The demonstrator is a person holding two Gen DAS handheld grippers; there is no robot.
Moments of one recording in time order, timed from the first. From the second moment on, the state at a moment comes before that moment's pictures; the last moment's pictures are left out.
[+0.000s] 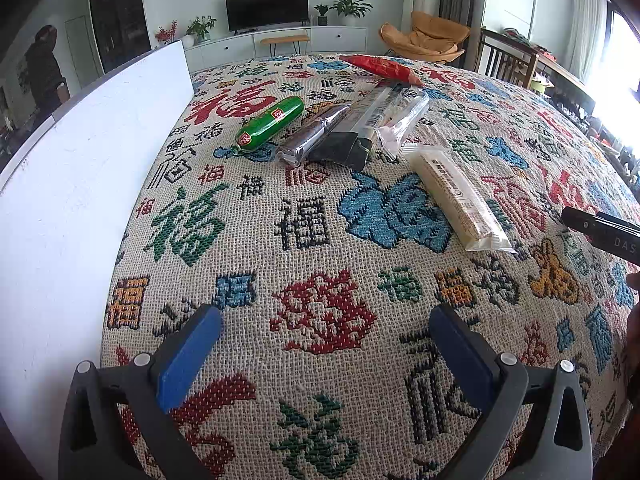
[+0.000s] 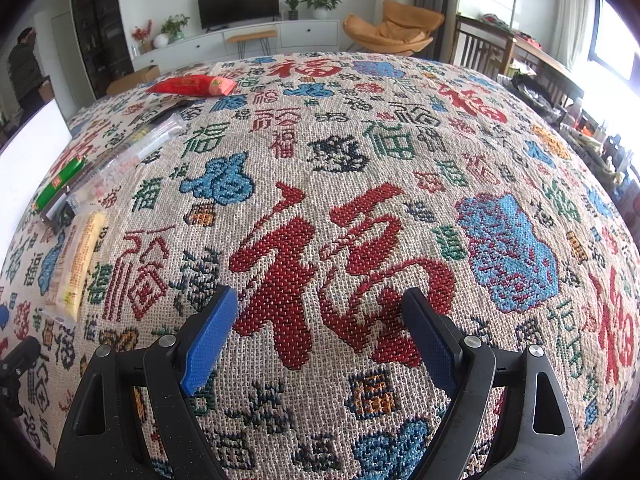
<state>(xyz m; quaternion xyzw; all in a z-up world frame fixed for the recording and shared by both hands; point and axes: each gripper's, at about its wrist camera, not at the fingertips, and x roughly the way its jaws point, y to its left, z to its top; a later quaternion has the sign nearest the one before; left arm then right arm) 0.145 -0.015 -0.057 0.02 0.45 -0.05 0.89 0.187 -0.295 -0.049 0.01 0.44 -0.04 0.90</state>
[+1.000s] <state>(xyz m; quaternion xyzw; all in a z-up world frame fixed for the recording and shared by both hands) 0.117 0.000 -0.056 0.03 0.45 -0.08 0.89 0.189 -0.297 -0.051 0.02 0.44 -0.03 0.90</state>
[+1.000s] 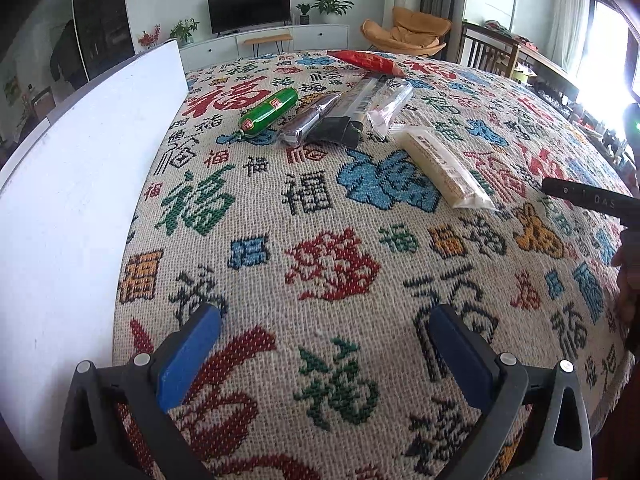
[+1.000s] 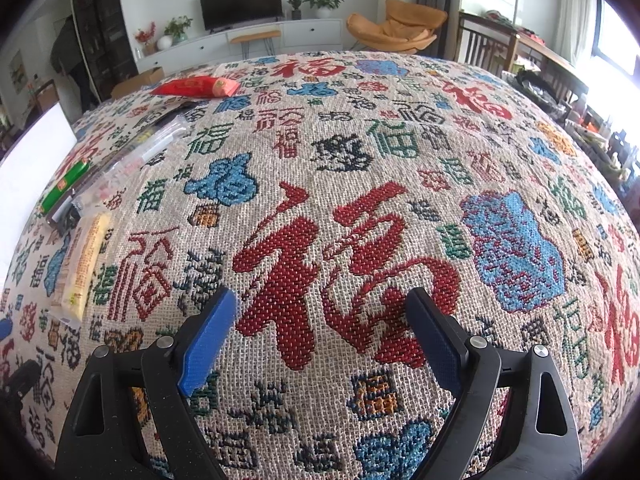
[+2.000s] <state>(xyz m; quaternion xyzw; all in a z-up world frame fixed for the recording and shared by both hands) 0.116 0.000 -0.056 0.03 0.44 -0.07 0.89 0.215 -0.154 -0.038 -0.10 0.49 0.11 0.86</state>
